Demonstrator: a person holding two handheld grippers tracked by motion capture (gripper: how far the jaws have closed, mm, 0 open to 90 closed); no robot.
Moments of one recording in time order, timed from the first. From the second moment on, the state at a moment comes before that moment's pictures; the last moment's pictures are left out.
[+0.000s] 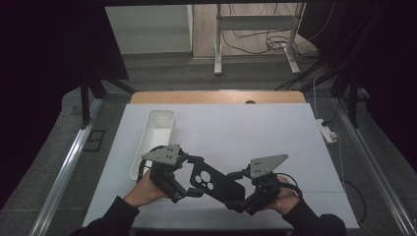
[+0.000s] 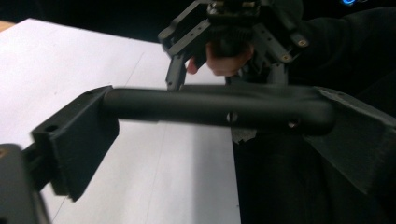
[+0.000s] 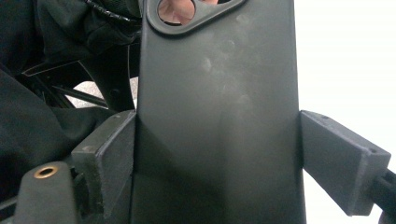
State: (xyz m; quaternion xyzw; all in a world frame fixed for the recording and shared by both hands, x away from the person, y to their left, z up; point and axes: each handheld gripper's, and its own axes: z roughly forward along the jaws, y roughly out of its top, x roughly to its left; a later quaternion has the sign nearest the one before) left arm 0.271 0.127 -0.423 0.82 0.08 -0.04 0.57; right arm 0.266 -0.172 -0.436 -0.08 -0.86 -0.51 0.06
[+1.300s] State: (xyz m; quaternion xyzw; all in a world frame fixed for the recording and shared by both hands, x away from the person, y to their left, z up) left arm 0.268 0.127 -0.414 0.83 0.11 -0.03 0.54; right arm 0.262 -0.164 -0.441 -0.10 -0.88 -0.47 -0.01
